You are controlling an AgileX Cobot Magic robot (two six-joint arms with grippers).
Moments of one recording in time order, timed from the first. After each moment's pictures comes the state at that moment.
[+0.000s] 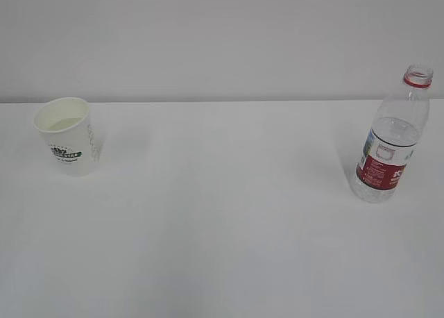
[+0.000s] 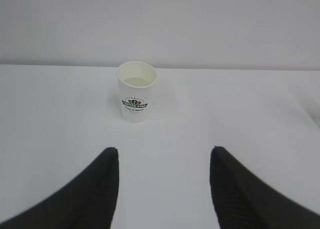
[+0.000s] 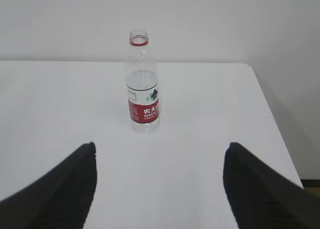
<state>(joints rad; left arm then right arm) -0.08 0.05 -0.66 -0.17 1.02 -0.04 0.06 -0.01 -0.74 -0.03 1.19 -0.01</state>
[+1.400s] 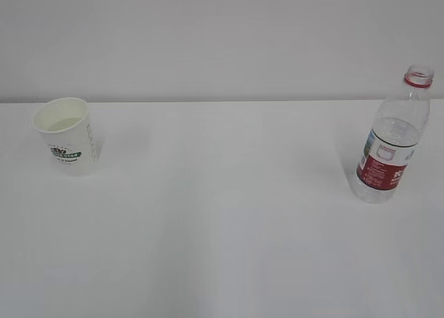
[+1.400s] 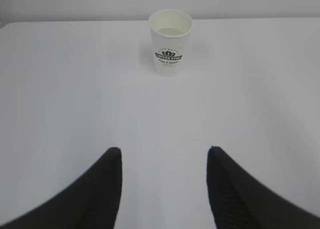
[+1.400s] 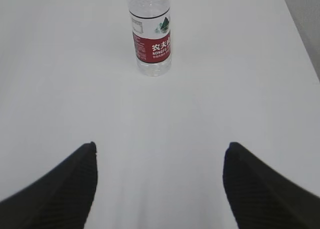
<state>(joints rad) -0.08 0.01 -0.63 -0.05 1.17 -0.04 0.06 -0.02 -0.50 0.01 1.16 -0.01</state>
